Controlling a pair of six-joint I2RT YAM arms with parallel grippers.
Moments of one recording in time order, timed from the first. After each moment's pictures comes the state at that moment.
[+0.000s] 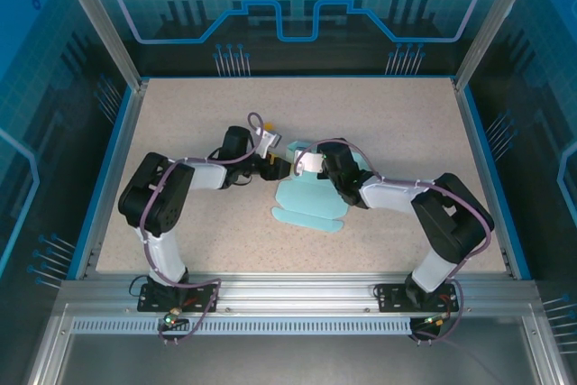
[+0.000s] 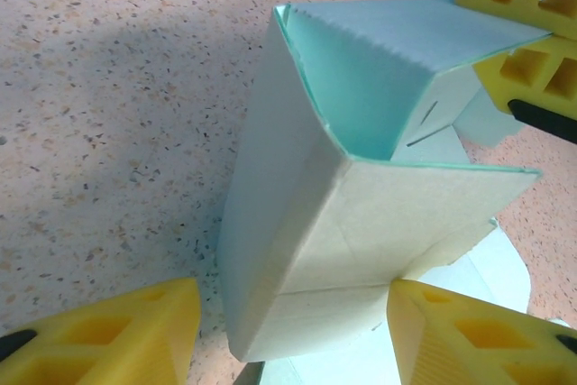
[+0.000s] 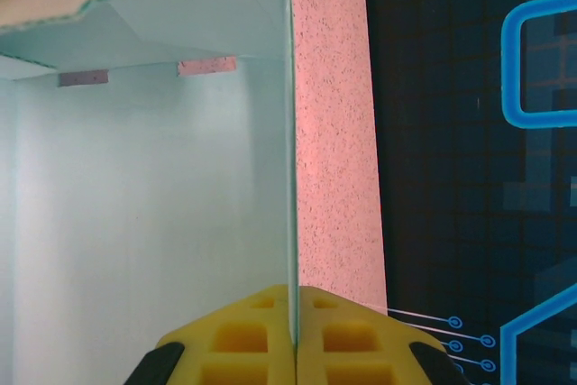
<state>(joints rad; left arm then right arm) -0.33 1.87 0.89 0.34 0.69 -0.16 0.64 1.66 0.82 0.34 0.34 -1.13</state>
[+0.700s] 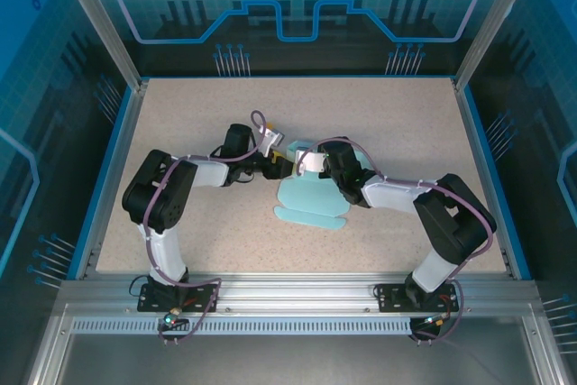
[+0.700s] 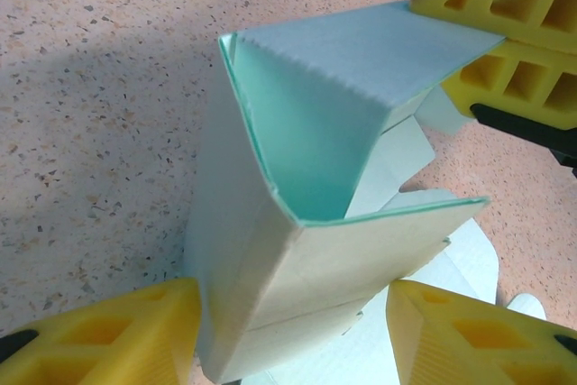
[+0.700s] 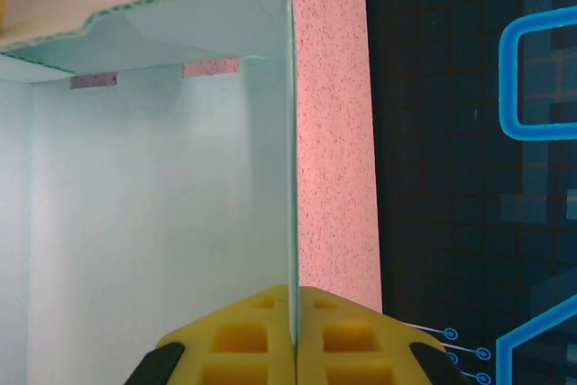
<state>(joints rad) -0.33 1.90 0.92 0.36 0.76 -0.13 0.62 1.65 0.81 0.34 0.30 -1.16</state>
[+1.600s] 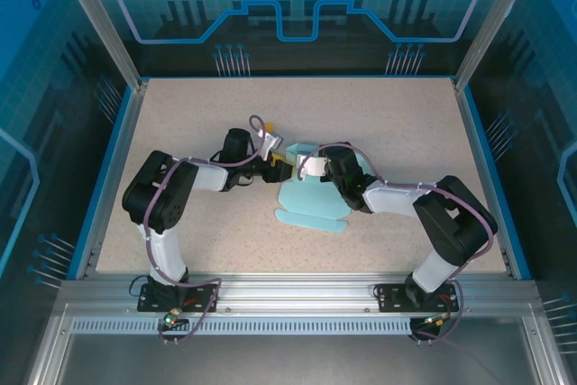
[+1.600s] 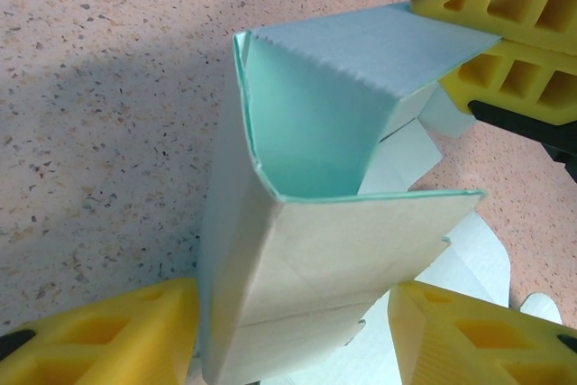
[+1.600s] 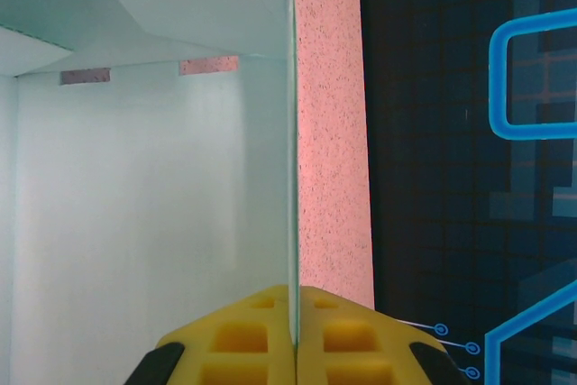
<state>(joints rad) -0.33 1.90 0.86 0.46 0.76 -0.14 0.63 1.64 0.75 0.41 0.32 -1.18</state>
